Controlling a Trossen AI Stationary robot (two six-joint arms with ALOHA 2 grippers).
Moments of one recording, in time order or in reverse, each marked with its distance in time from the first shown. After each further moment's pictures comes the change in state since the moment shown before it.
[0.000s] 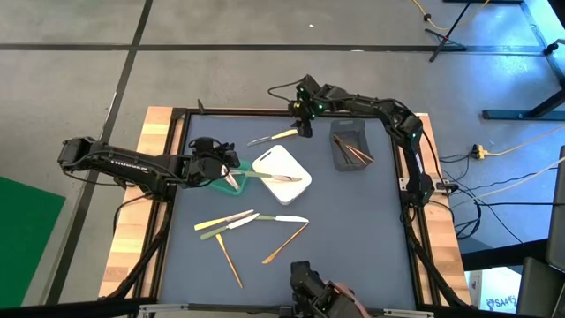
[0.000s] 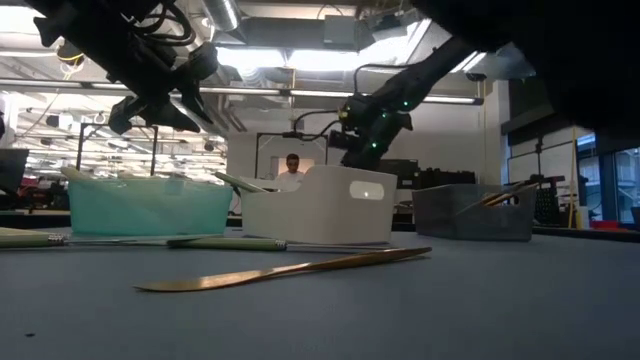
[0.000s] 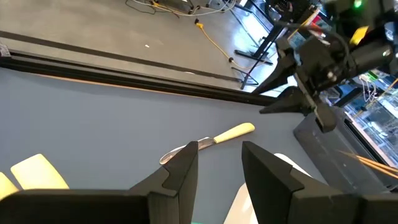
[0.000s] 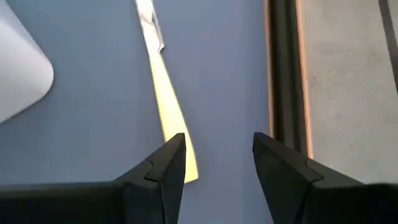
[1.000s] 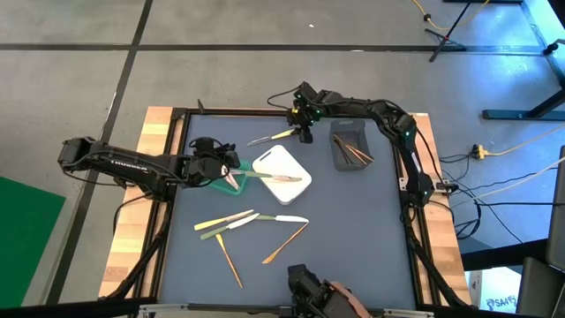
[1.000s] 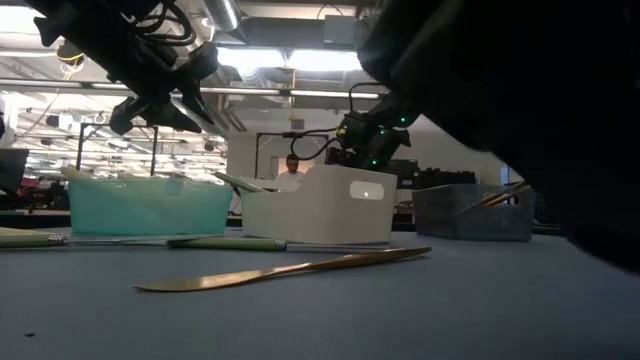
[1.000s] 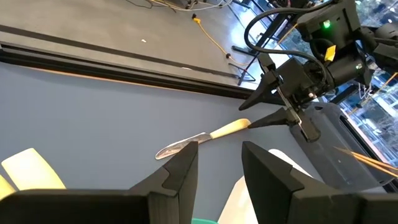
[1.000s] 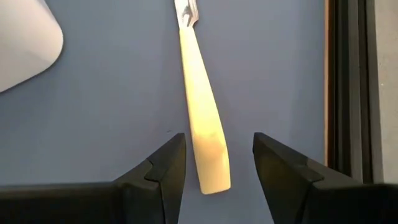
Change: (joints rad) left arm 0.001 0.000 0.000 0.005 0.024 -0.008; right arm 0.001 0.069 -0.025 0.026 -0.060 -0.074
